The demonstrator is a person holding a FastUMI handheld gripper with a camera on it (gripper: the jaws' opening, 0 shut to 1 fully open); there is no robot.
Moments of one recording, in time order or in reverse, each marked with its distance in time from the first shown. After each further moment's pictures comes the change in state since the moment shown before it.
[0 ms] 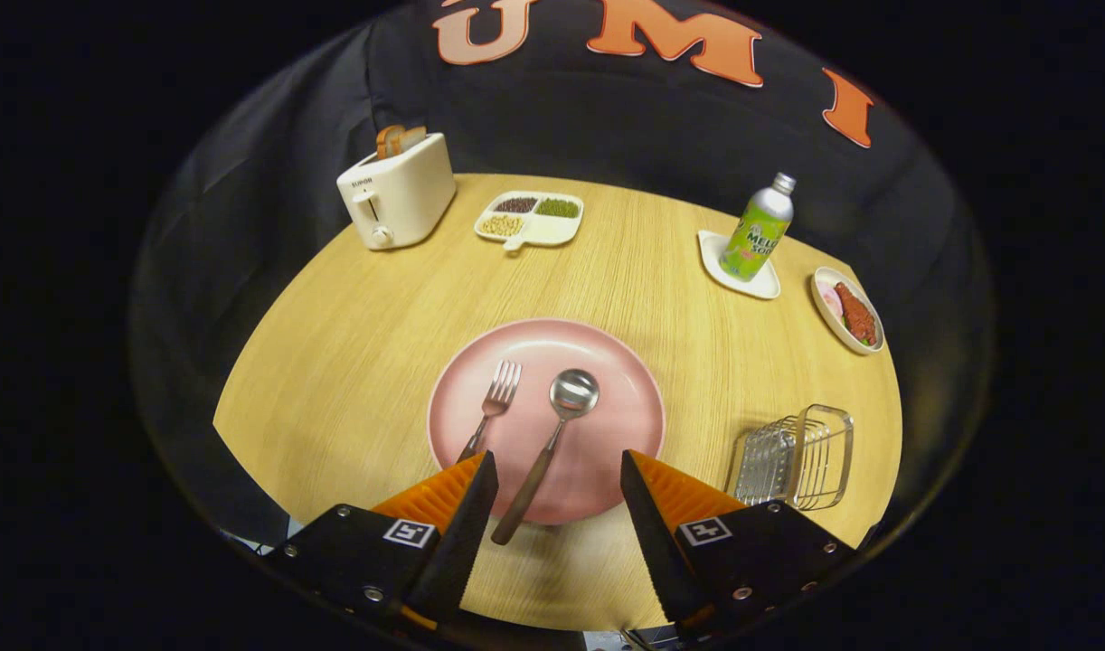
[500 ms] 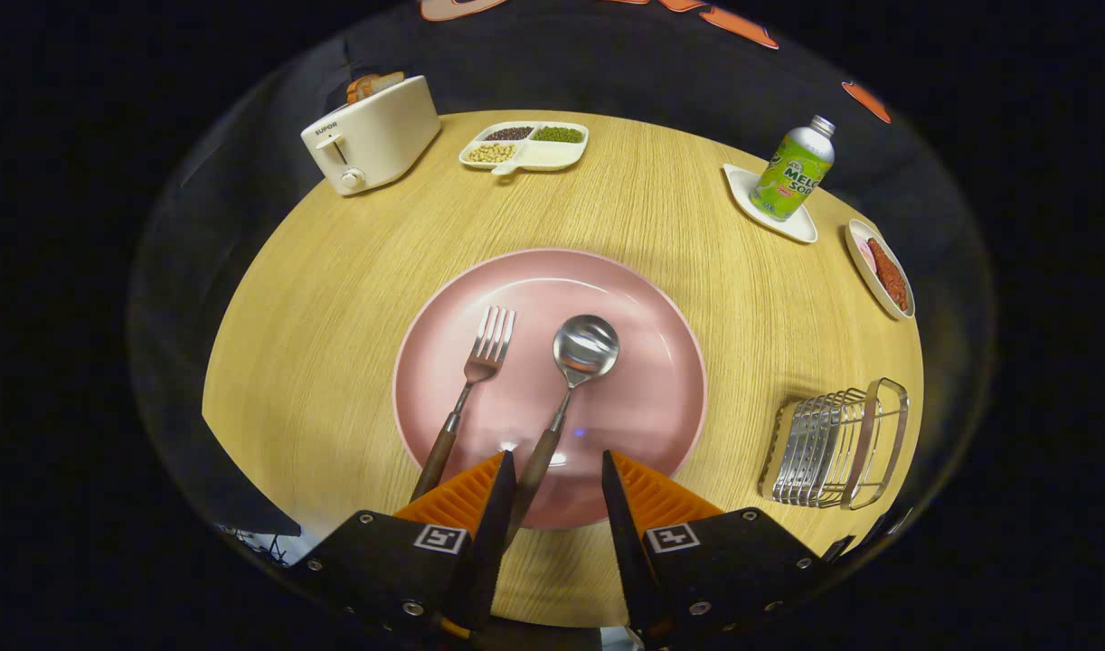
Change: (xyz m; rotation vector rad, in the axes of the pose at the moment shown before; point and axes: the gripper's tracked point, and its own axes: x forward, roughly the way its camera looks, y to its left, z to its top) arm 0.044 0.004 -0.026 0.012 0.196 0.004
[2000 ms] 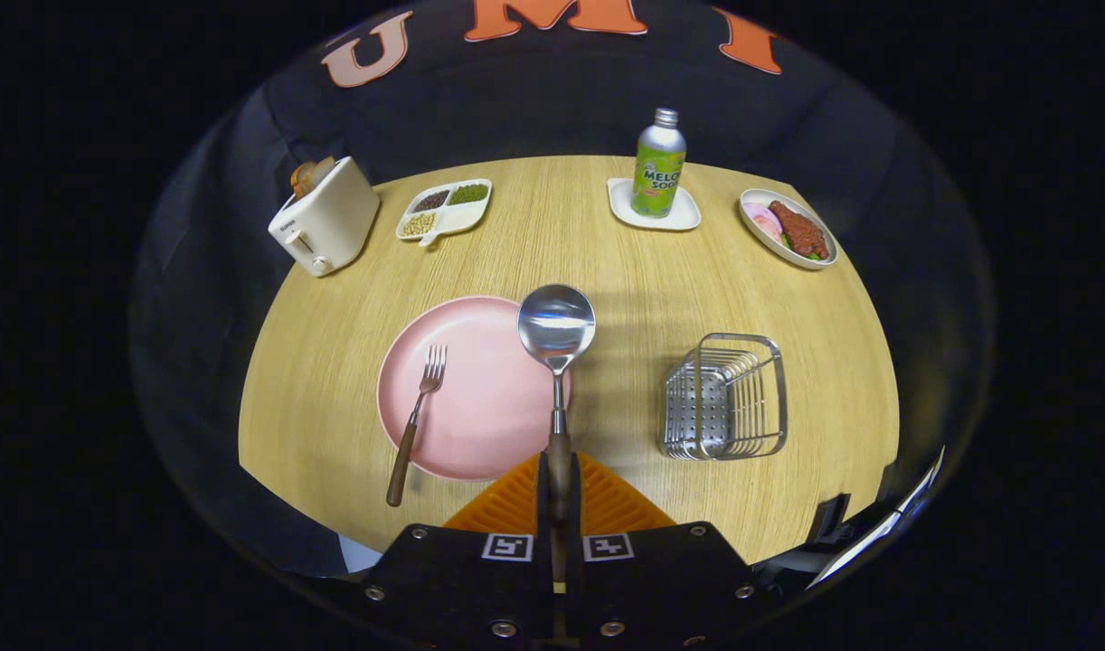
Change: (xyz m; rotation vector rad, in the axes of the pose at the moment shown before) arm -0.097 -0.082 -0.011 0.244 -0.127 -0.021
